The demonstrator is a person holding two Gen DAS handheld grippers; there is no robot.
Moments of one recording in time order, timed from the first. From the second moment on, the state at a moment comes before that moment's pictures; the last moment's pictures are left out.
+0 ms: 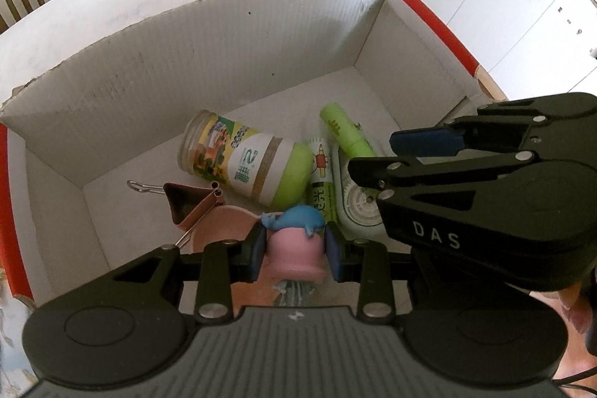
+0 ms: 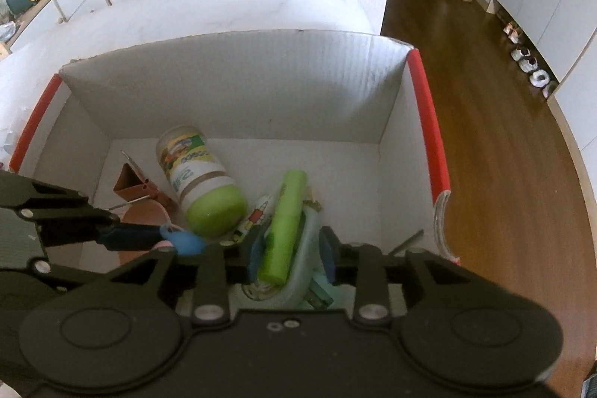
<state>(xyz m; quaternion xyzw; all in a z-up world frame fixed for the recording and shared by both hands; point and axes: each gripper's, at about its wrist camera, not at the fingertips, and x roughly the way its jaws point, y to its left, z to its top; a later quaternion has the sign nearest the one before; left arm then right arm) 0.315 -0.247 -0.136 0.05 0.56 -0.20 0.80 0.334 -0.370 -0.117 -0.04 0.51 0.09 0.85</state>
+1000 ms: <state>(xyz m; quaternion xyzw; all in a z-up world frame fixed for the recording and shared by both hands) 0.248 -0.189 -0.049 0.02 0.44 -0.22 0.87 0.275 -0.358 -0.045 0.02 0.44 0.10 0.89</state>
